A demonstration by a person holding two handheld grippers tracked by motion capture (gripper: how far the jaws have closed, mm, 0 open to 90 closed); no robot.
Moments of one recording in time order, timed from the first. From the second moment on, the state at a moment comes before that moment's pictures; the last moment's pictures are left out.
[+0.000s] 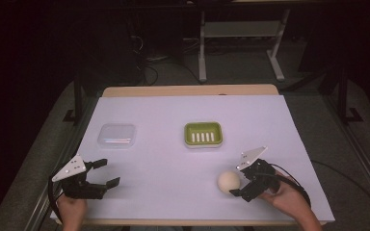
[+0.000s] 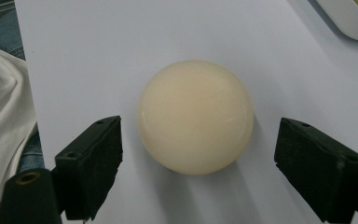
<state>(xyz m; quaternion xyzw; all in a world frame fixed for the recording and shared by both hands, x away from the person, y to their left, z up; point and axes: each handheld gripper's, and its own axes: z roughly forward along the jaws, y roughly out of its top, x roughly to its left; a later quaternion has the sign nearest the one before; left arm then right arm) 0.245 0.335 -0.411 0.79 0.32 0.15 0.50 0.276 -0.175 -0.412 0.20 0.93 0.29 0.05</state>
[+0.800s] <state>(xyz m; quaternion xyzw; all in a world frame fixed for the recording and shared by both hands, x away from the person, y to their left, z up) 0.245 0.335 -0.412 0.79 0.32 0.15 0.50 0.287 -0.149 -0.430 0.18 0.95 0.25 0.03</state>
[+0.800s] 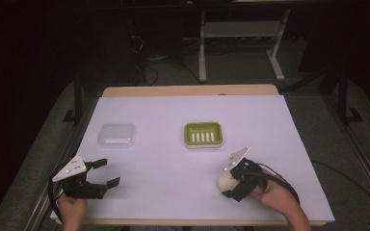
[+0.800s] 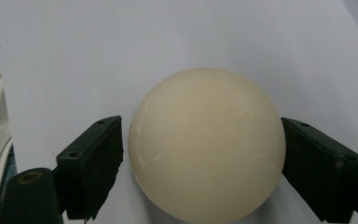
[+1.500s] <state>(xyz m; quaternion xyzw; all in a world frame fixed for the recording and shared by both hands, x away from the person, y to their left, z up) 0.245 0.335 -0.411 0.79 0.32 0.15 0.50 0.287 -0.146 -0.434 0.18 0.95 0.24 0.04</state>
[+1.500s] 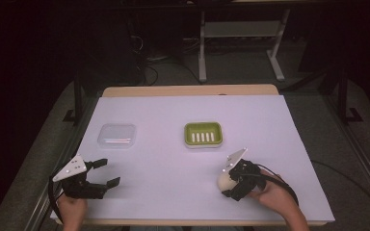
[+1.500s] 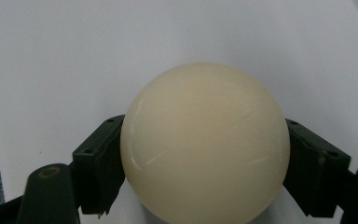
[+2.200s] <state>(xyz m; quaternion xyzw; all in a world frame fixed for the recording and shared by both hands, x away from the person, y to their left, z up) 0.245 0.335 -0.411 0.79 0.32 0.15 0.50 0.287 -0.148 -0.427 0.19 0.95 0.25 0.05</state>
